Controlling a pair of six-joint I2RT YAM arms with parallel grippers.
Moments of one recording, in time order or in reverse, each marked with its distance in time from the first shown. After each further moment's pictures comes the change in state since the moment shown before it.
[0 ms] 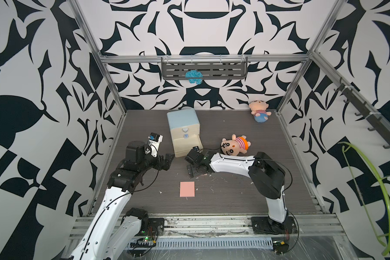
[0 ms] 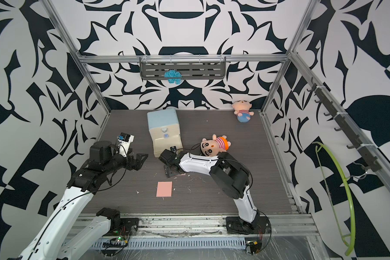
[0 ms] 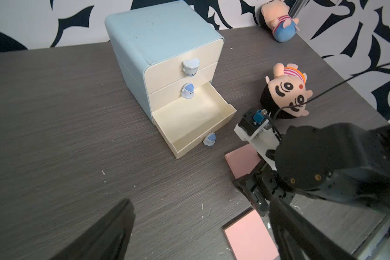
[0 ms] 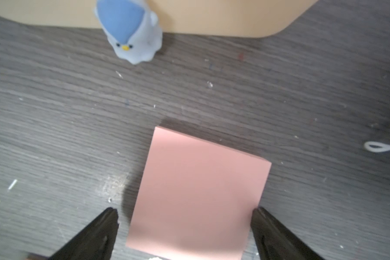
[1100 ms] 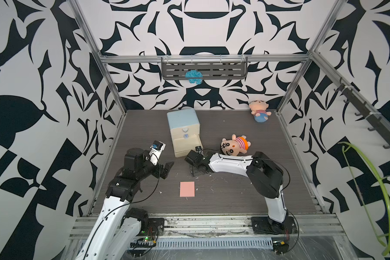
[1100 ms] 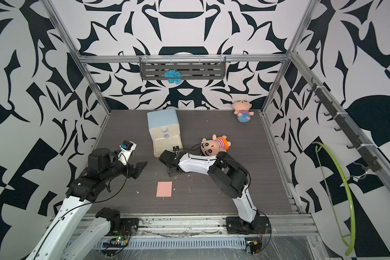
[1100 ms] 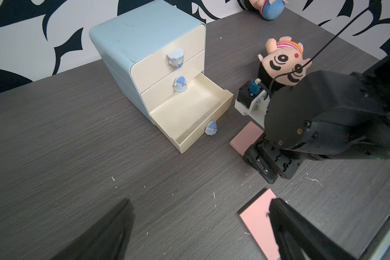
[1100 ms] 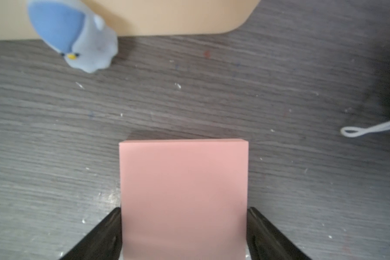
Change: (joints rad) left arm 0.000 -0.097 -0.088 -0.004 0.018 0.166; right arm -0.001 0.024 0.005 -0.026 0.069 0.080
